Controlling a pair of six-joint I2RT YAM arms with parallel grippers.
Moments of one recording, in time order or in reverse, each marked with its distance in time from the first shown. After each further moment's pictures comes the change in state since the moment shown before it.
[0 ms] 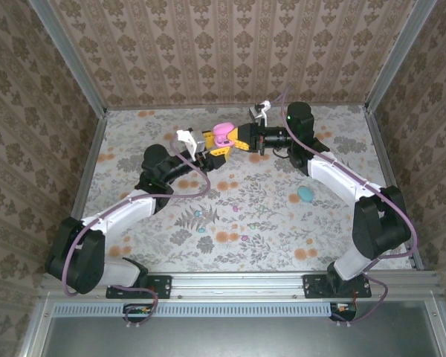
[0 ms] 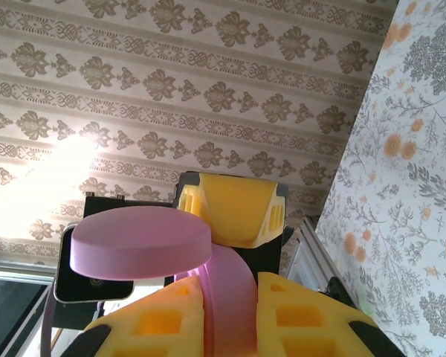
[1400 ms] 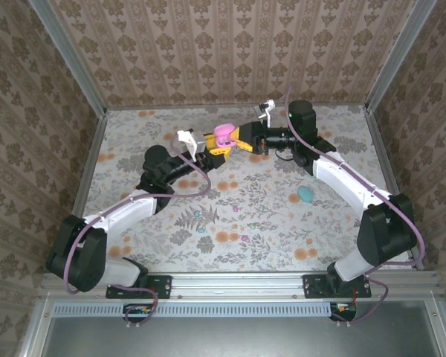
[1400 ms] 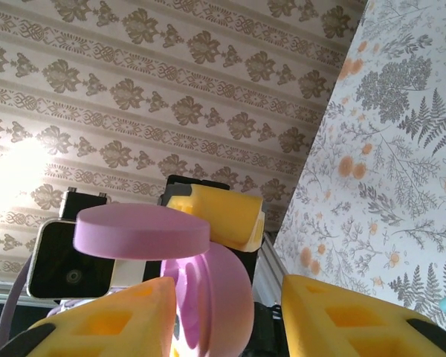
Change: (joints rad) left arm 0.000 0.016 -0.011 0.030 0.008 -0.033; right arm -0.001 -0.062 0.033 -0.248 0.092 -0.238
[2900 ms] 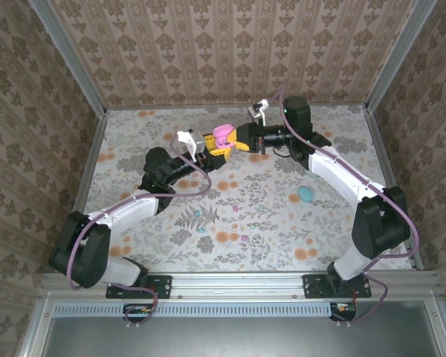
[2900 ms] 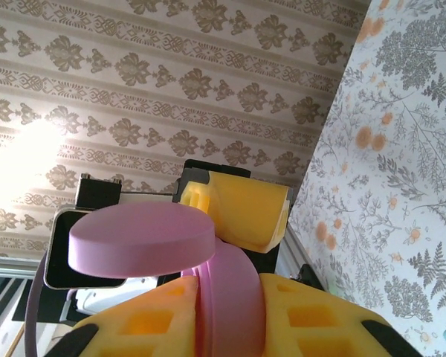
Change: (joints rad) left arm 0.001 0.029 -0.018 0.073 0.001 -0.045; right arm 0.010 0.069 0.069 -0.045 -0.100 0.016
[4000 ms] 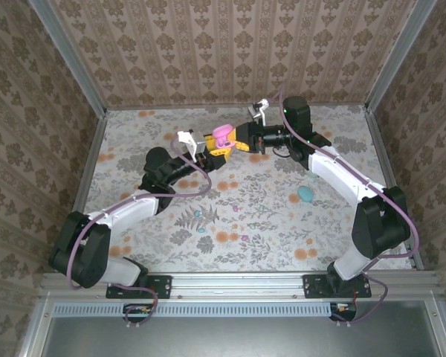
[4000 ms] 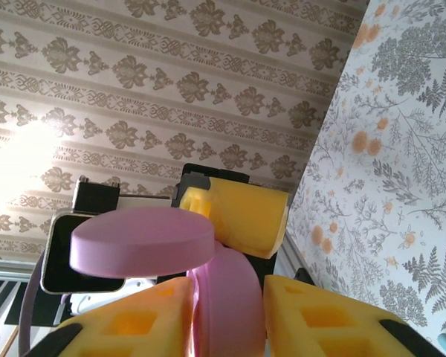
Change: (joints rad) left arm 0.000 0.000 0.000 -0.009 0.000 0.005; right arm 0.000 0.000 0.000 -0.001 0.016 -0.011
